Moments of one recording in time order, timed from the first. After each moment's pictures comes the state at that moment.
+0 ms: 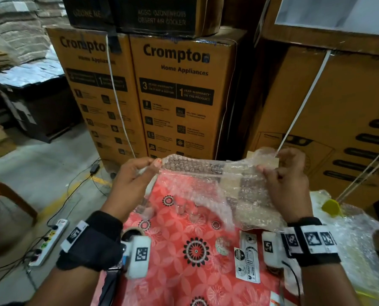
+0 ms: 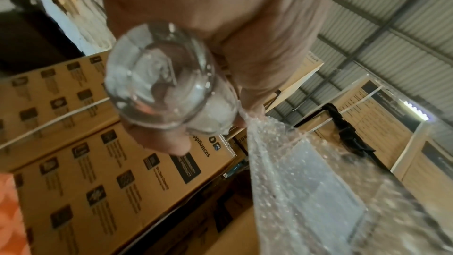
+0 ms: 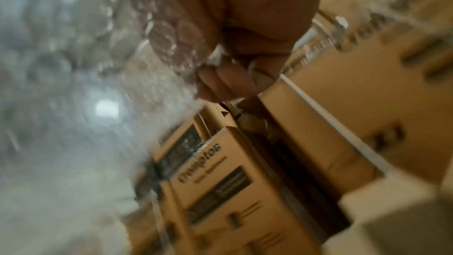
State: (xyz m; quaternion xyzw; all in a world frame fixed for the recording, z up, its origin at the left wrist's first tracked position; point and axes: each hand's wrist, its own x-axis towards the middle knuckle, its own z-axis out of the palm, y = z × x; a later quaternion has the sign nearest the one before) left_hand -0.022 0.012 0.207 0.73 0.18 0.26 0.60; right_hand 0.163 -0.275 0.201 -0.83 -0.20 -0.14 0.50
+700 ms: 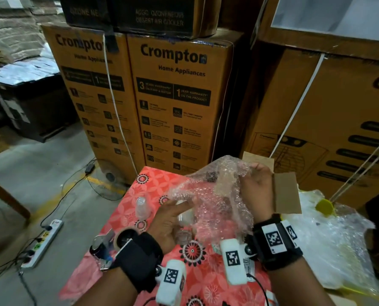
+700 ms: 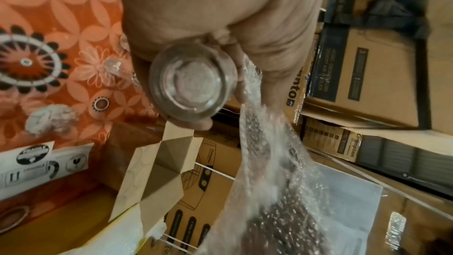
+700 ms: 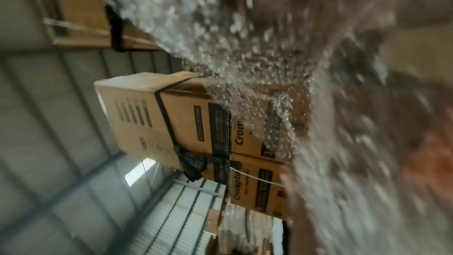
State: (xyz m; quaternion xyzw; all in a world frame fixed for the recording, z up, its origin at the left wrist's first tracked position) left_hand 0.005 -0.059 0.118 0.42 0.31 0.00 0.85; right_hand 0.149 -0.221 0.179 -0.72 -0.09 0.00 0.69
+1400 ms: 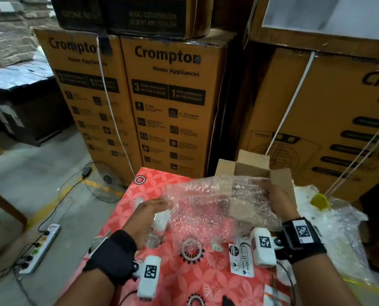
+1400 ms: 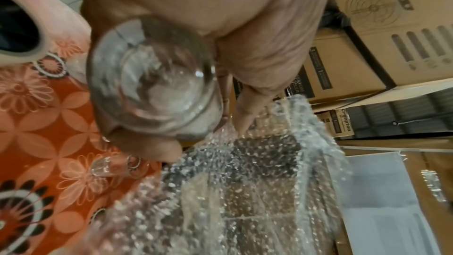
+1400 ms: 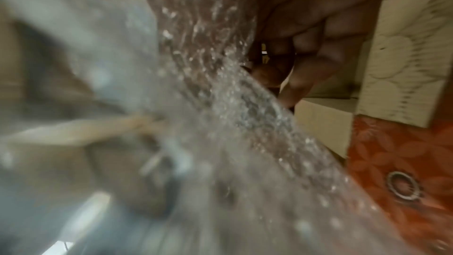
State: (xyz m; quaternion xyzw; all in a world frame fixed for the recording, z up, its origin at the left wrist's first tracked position) left_hand -0.011 -0.010 0.103 0.55 0.30 0.00 0.78; right_hand 0.178 -0.300 0.161 -0.72 0.04 0.16 0.67
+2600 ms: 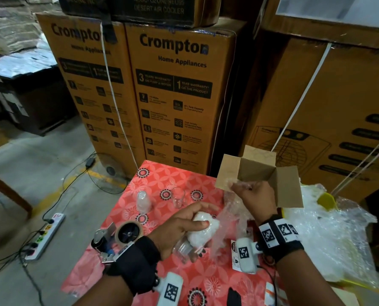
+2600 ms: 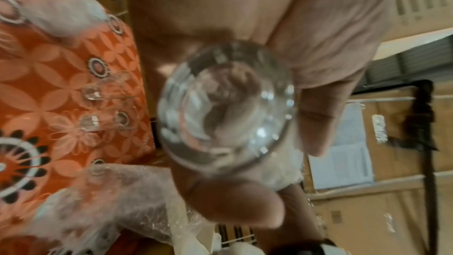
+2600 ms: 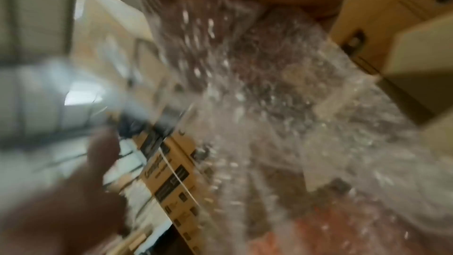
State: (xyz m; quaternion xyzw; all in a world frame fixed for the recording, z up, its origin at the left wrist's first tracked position) left_hand -0.013 -0.067 0.109 0.53 0.05 -0.14 0.83; right_hand 0.166 -0.249 0.131 -0.88 -0.12 0.04 0.46
